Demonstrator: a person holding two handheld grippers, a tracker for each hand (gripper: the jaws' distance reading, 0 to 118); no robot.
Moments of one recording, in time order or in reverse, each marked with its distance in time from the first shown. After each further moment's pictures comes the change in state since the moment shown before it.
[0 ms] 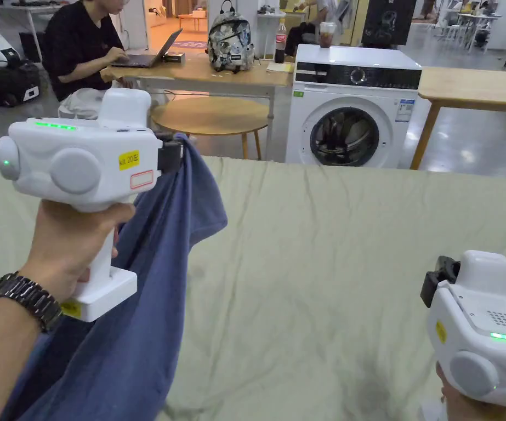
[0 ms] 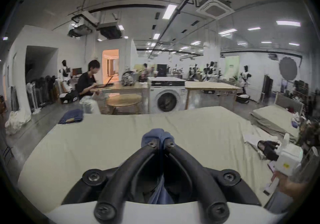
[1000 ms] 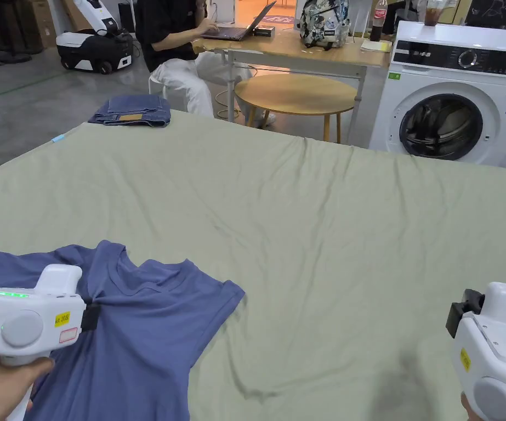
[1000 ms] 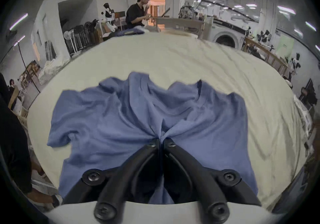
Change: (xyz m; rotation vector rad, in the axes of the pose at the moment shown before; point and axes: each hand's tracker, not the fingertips) left arm -0.194 -0.267 0.101 -0.489 0.419 0.228; right arm -0.078 -0.054 -0.040 -0.143 0.111 0.072
